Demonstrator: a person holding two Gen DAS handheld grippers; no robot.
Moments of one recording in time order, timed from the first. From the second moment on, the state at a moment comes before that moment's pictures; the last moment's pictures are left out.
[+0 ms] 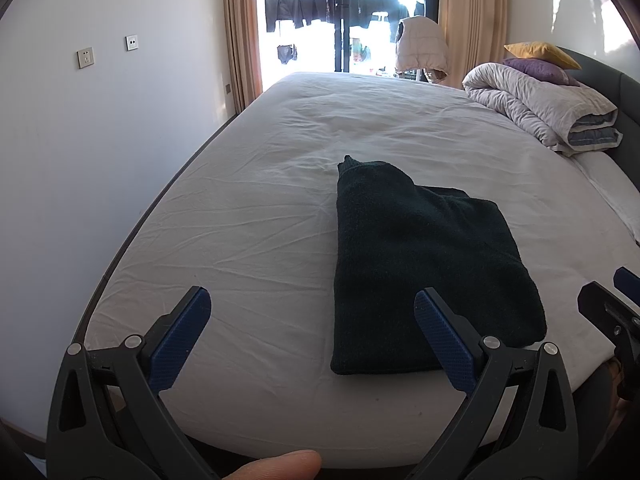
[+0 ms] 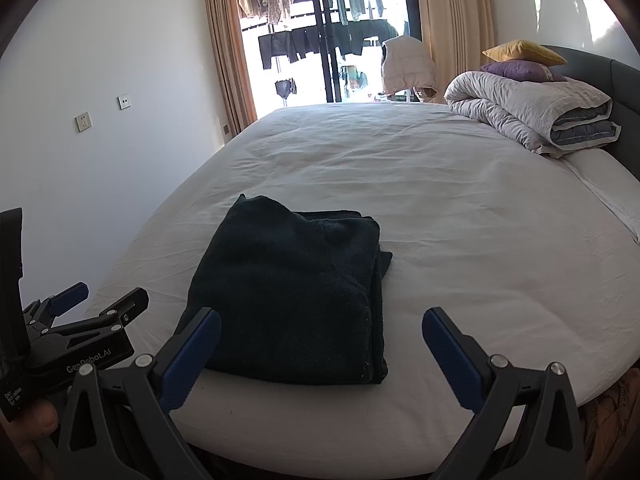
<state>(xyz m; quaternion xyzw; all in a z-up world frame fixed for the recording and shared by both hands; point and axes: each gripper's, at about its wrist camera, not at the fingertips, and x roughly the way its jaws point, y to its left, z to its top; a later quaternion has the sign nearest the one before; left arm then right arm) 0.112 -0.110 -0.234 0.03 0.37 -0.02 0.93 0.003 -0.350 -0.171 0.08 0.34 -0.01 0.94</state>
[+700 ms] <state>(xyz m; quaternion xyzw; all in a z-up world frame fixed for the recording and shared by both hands) 0.110 -0.109 -0.236 0.02 0.37 -0.02 0.93 0.003 -0.350 -0.173 0.08 0.34 -0.01 0.94</state>
